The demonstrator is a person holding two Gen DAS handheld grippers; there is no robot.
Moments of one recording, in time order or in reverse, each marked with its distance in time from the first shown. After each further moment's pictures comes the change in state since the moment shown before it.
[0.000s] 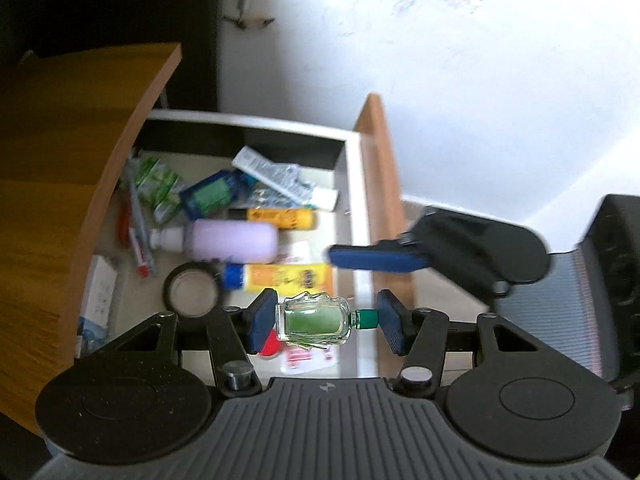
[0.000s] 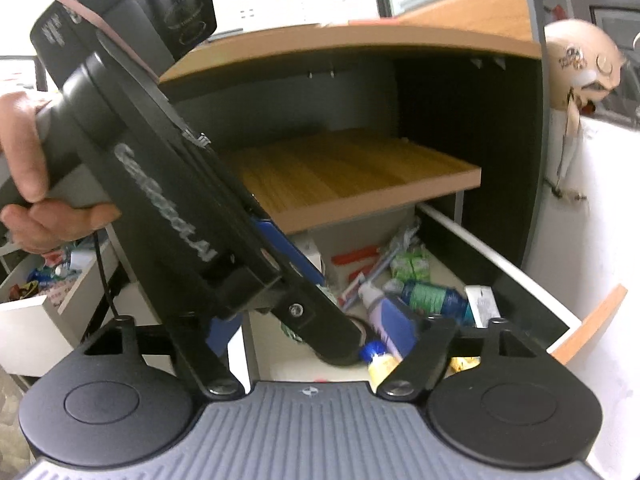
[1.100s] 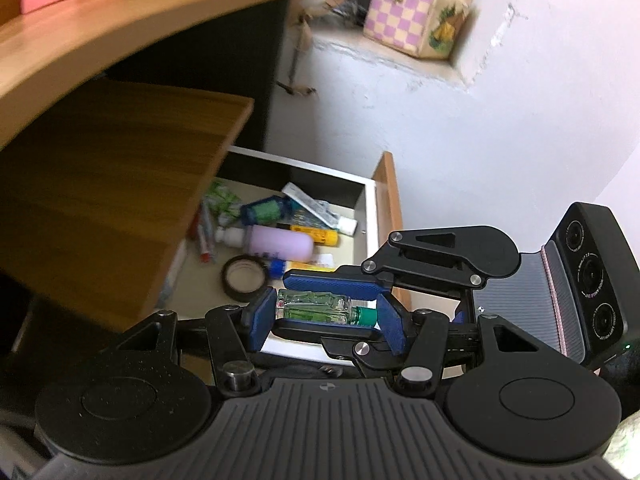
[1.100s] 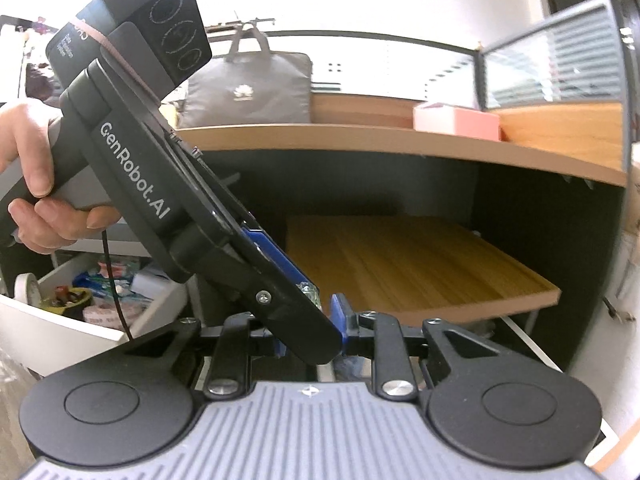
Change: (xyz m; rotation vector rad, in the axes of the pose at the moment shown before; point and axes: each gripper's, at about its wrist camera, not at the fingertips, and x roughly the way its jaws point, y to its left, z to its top) left arm -0.122 0.017 -0.089 -0.087 -0.234 0.046; right arm -0.006 0.108 0.036 -0.235 -0.162 0.138
